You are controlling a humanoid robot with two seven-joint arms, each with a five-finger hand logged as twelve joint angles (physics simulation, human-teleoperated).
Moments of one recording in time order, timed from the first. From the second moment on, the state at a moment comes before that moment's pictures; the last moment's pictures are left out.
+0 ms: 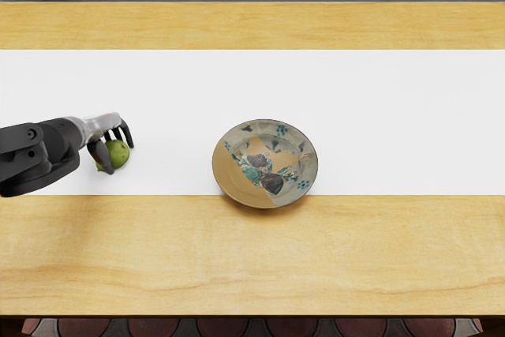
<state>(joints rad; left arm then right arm) -1.09 0.69 -0.04 -1.43 1.09 0.01 0.61 0.01 0.00 0.23 0.21 0.07 0.03 -0.13</state>
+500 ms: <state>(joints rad) -1.09 0.69 -0.04 -1.42 1.08 -0.02 0.61 0.01 0.00 0.23 0.20 0.07 0.03 -0.13</state>
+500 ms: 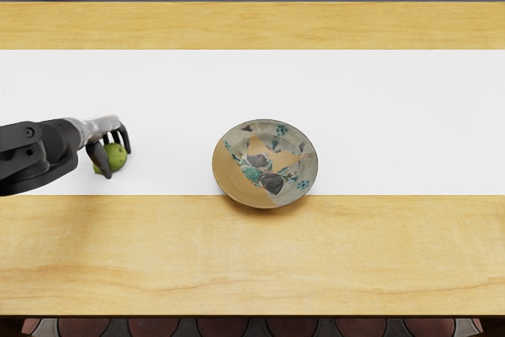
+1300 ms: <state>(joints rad) -1.18 0.69 -0.07 -1.42 0.95 -0.14 0.61 0.01 0.00 0.23 0.20 0.07 0.03 -0.13</state>
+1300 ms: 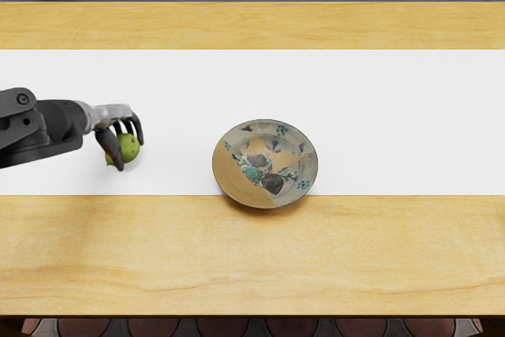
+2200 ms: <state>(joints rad) -1.42 0.58 -0.12 -1.41 0.71 -0.31 0.61 0.01 0.00 0.23 0.20 0.07 0.03 -0.13</state>
